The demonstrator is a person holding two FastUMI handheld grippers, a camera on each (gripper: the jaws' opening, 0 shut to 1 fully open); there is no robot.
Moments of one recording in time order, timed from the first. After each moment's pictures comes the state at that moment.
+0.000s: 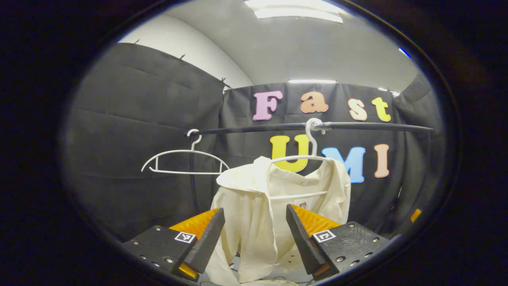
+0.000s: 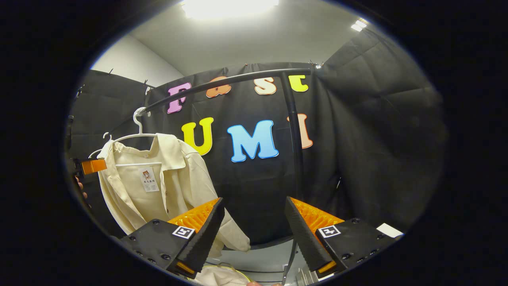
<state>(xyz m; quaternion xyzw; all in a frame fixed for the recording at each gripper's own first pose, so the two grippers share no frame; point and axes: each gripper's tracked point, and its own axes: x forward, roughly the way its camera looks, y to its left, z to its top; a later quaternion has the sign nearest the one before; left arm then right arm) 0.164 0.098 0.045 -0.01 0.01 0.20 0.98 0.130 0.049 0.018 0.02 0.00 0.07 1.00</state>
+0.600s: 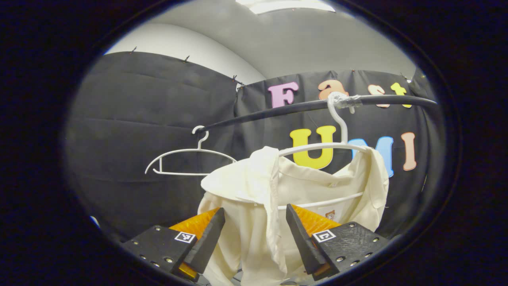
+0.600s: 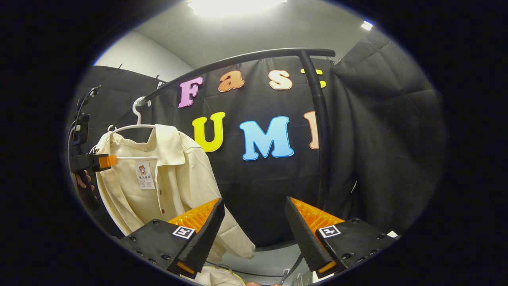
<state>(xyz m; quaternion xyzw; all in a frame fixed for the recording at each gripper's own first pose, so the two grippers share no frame) 0.232 0.125 0.024 0.01 0.01 0.28 0.96 0.178 0.060 0.008 0.00 0.01 0.13 0.99</state>
